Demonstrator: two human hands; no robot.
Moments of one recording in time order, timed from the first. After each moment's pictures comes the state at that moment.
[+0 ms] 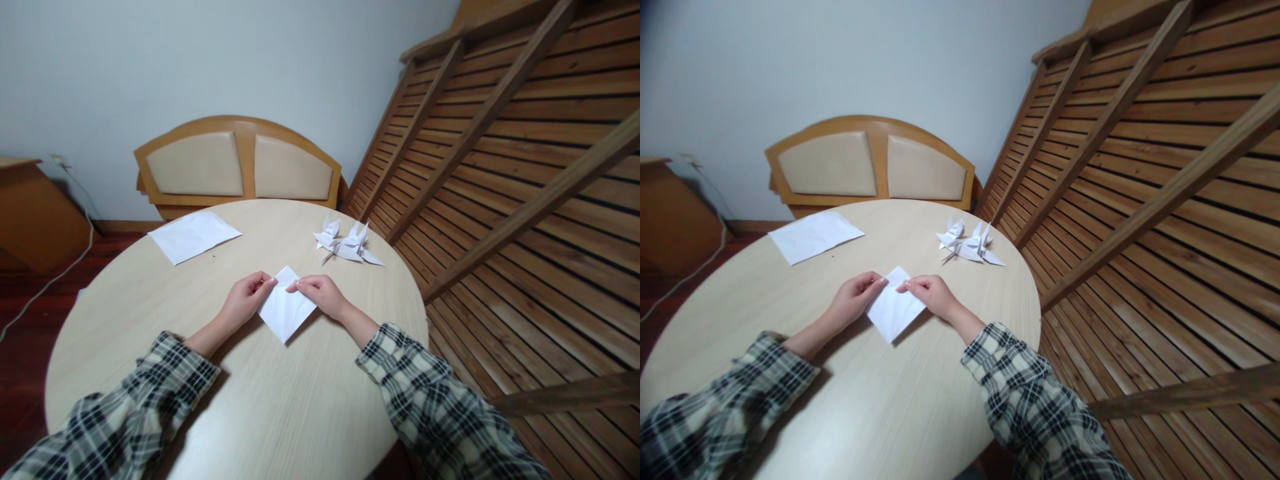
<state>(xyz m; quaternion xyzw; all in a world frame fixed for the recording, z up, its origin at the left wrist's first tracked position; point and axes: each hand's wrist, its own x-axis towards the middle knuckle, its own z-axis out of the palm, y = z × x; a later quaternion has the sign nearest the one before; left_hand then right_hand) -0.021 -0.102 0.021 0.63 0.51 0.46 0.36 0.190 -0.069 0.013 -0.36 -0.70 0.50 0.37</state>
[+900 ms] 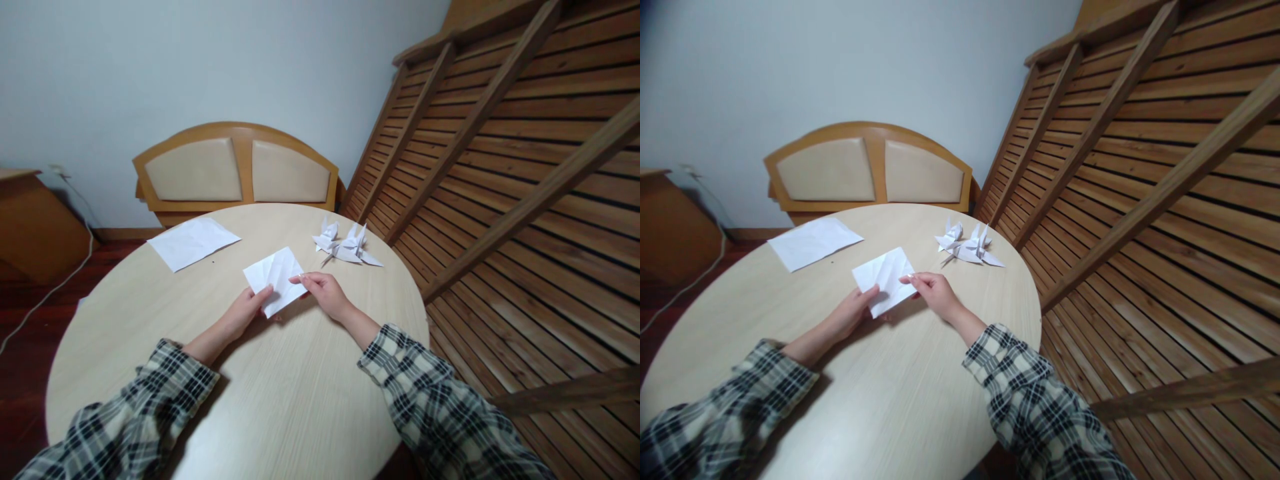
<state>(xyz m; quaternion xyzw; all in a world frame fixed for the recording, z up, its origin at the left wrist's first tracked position) -0.015 -0.103 0.012 0.48 0.44 0.47 0.60 0.189 -0.067 0.016 -0.33 -0.68 0.48 0.44</state>
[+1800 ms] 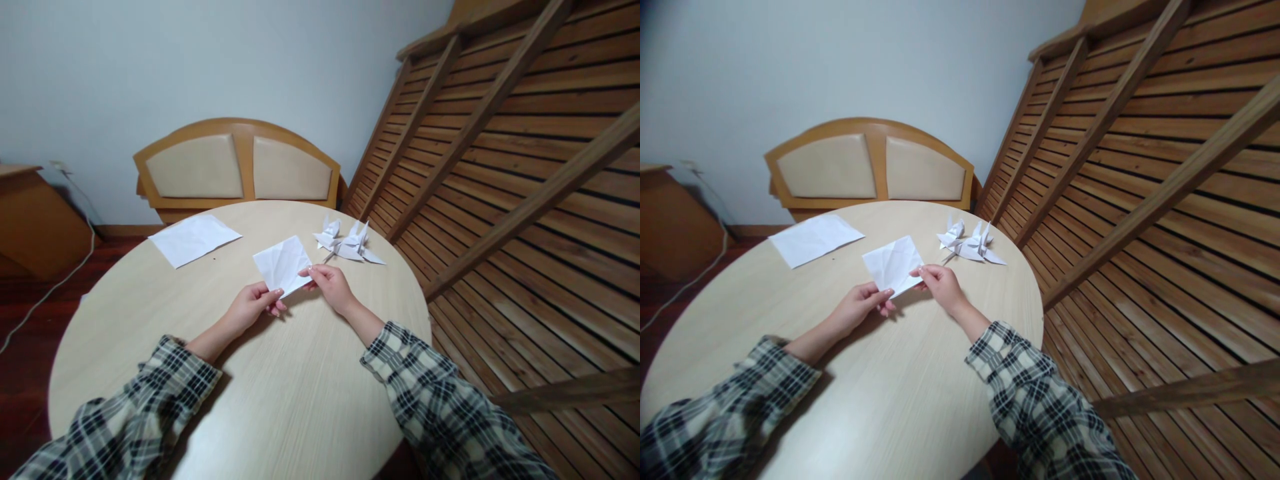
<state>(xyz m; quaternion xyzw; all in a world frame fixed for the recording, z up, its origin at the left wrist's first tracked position) -0.017 -0.105 0.016 0.55 0.44 0.44 0.56 0.194 -0.057 0.015 -0.36 -0.63 0.49 0.48</state>
